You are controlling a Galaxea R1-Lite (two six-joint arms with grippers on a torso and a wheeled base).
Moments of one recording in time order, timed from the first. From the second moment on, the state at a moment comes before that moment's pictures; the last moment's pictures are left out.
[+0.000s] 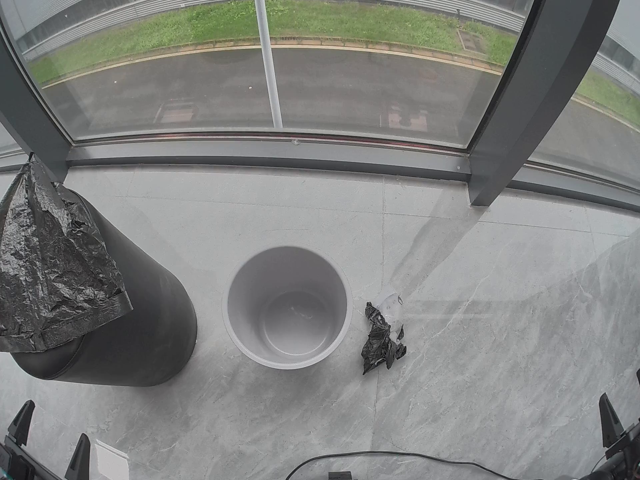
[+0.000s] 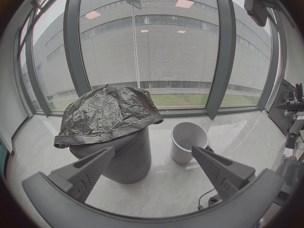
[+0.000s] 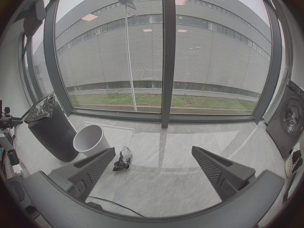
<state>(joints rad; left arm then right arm) -0.01 0.02 -0.02 0.00 -0.06 0.07 0.00 0.02 -0.02 0.00 -0.01 0.02</state>
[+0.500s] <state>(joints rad) 0.00 0.02 -0.02 -0.03 -0.08 0.07 0.00 0.02 -0.02 0.00 -0.01 0.02</state>
